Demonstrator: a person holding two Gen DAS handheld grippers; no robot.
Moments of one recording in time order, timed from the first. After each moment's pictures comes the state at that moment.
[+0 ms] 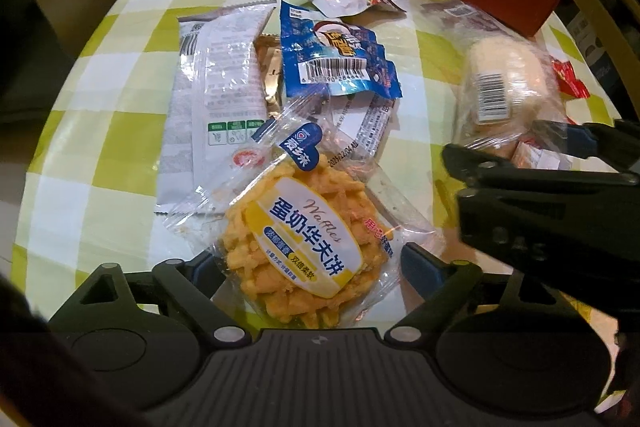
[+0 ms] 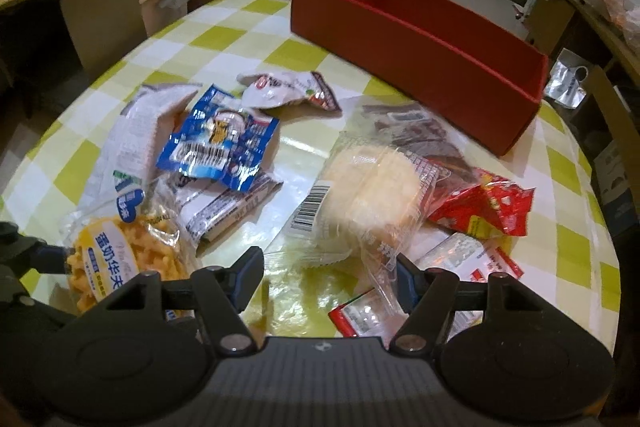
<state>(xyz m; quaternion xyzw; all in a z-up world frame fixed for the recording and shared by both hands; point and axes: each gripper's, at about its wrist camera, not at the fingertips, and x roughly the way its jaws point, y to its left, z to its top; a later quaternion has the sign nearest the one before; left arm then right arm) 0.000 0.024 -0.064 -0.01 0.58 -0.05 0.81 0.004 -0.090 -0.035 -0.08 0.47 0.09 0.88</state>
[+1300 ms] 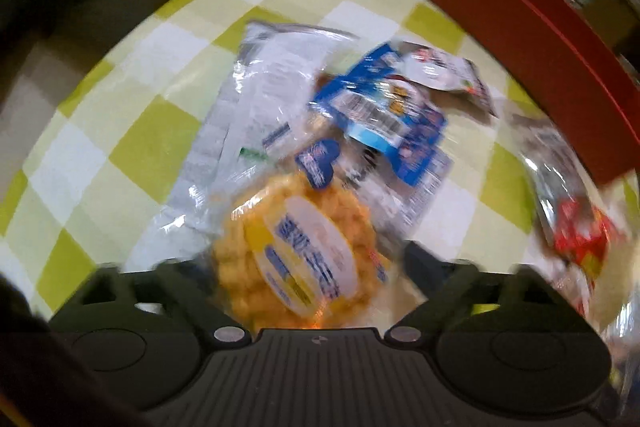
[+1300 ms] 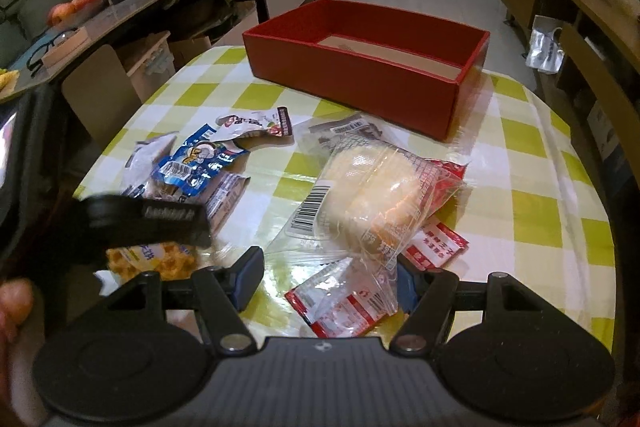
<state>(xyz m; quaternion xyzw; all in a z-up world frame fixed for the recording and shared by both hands) 0.040 0.019 -0.062 -0.14 0.55 0.11 0.81 -0.019 -0.170 -0.007 0.03 0.45 0.10 0.89</state>
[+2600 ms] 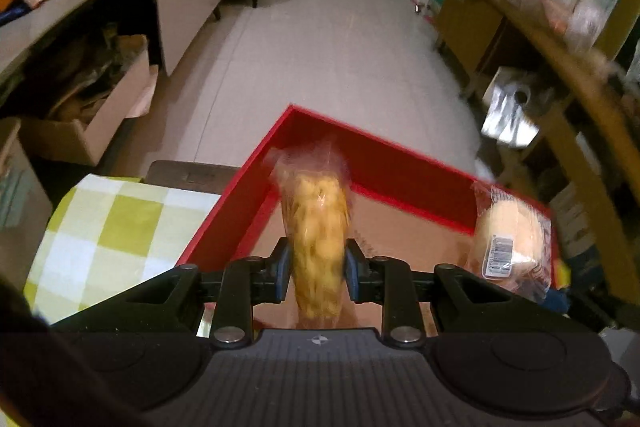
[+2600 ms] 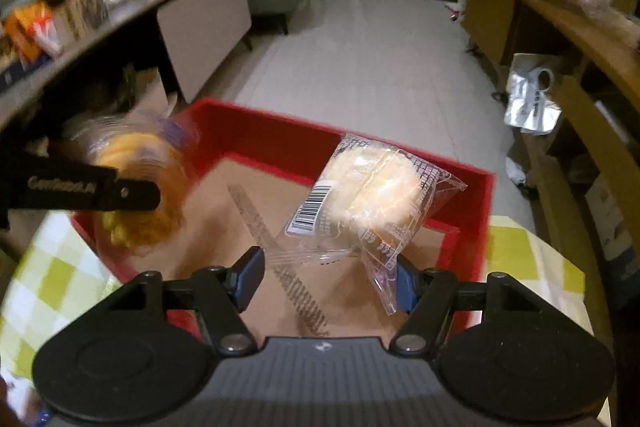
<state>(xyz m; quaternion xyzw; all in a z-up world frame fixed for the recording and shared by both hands) 0.293 -0.052 -0.011 -0.03 0.45 -0.09 0.89 0.249 -0.204 -0.032 0.04 0.43 0.02 0.90</state>
